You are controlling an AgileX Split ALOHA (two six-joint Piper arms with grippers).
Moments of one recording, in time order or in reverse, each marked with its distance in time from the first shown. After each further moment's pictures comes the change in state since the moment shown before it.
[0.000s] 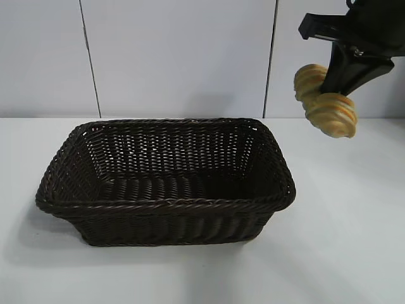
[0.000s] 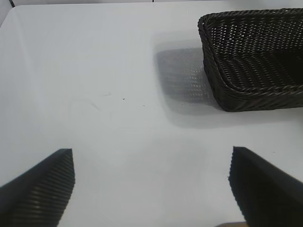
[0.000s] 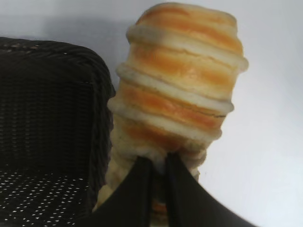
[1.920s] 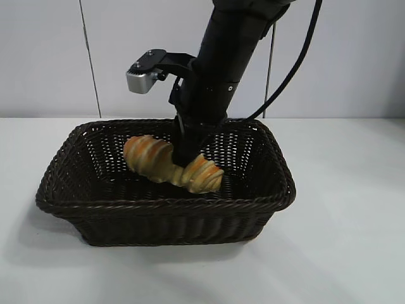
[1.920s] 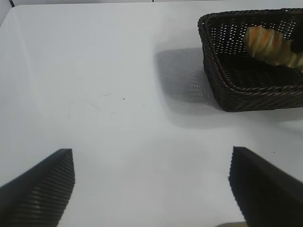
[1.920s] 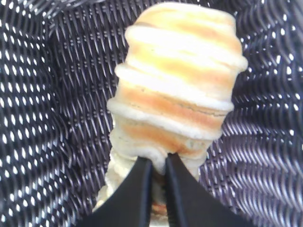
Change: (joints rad) left arm 0.000 0.000 0.000 -0.001 0.000 0.000; right arm 0.219 0.412 -0.277 0.061 0.040 -0.885
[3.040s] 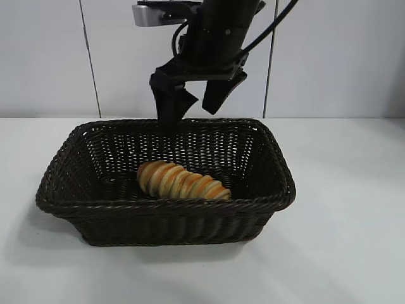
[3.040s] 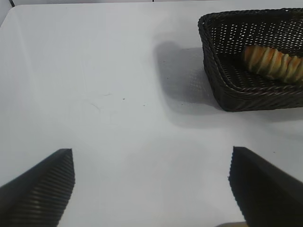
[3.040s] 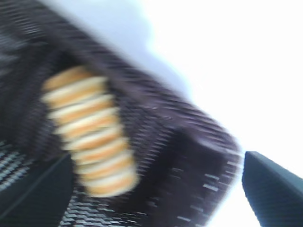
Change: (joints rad) left arm 0.000 0.000 0.000 0.001 0.000 -0.001; right arm -0.048 -0.059 -0.299 -0.338 0.318 0.915
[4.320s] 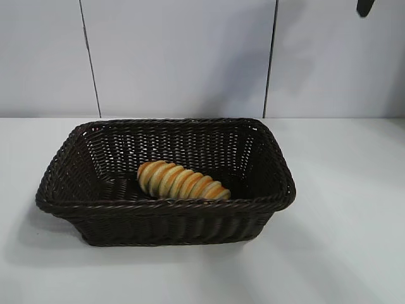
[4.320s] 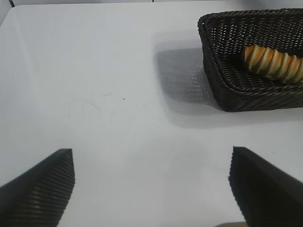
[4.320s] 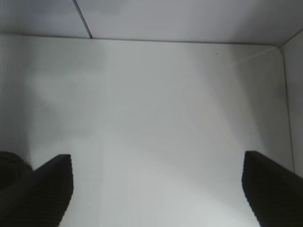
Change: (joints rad) left arm 0.000 0.000 0.000 0.000 0.000 0.000; right arm -0.483 -0.620 0.119 -0.027 0.075 0.050
